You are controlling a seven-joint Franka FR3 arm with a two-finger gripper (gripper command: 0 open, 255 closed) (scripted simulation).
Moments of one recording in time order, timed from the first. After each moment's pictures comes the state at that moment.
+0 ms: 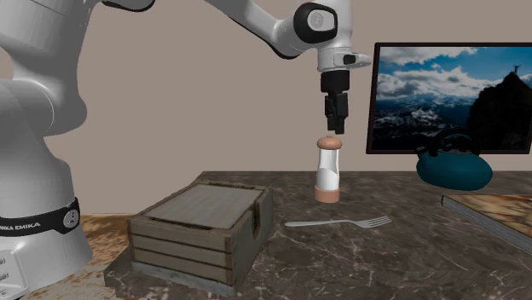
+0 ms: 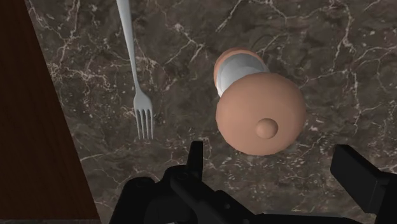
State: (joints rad) arm 0.06 0.40 0.24 -1.54 -0.12 2.00 0.42
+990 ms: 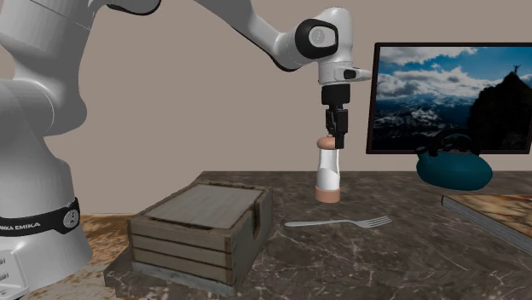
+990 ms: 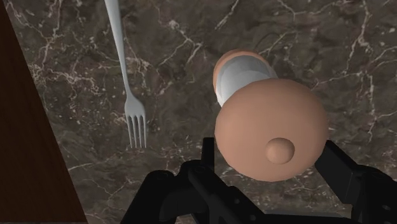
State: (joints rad) arm 0.06 0.44 0.24 -1.58 -0.13 2.07 0.43
